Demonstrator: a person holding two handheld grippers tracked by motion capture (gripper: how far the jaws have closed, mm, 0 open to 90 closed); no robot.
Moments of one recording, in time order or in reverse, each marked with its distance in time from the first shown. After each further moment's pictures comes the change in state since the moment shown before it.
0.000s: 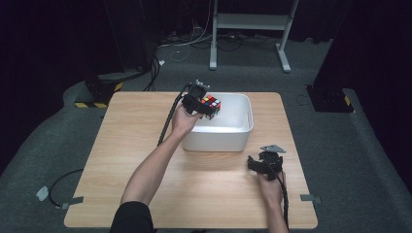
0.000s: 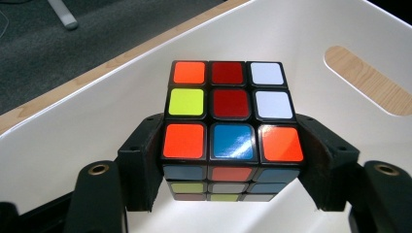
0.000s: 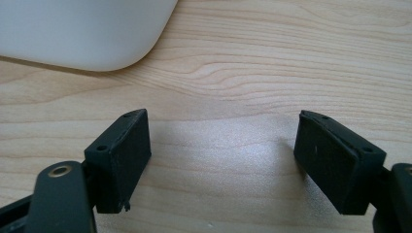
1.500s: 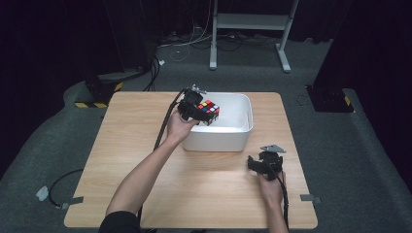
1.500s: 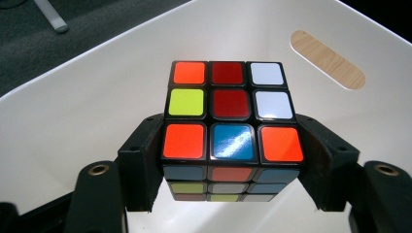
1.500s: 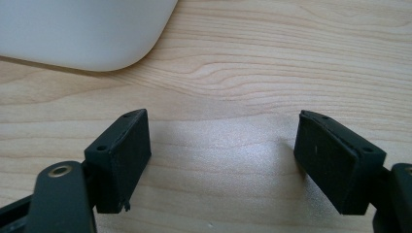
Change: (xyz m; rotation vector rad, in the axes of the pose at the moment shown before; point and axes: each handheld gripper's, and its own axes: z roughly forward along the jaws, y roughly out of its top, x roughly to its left) left arm -0.013 -0.018 -0.028 -0.015 -0.035 0.018; right arm 0.000 0.000 0.000 0.001 -0.002 -0.003
